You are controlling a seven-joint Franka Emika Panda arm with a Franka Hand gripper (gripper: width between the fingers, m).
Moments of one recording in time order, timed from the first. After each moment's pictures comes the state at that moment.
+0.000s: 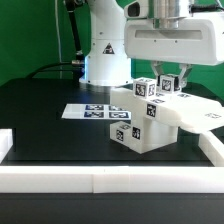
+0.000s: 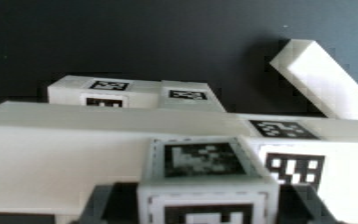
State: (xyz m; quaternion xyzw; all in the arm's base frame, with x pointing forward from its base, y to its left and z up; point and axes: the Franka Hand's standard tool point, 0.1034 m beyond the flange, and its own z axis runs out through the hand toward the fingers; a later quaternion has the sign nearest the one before) arm 0.479 0.091 0.109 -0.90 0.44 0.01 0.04
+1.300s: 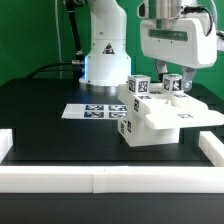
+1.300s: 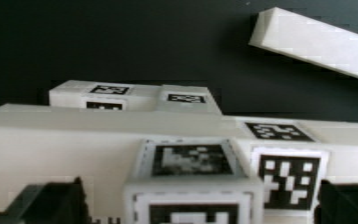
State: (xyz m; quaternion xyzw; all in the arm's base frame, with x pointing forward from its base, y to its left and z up) arm 0.479 0.096 0.108 -0.80 0.59 0.02 0.04
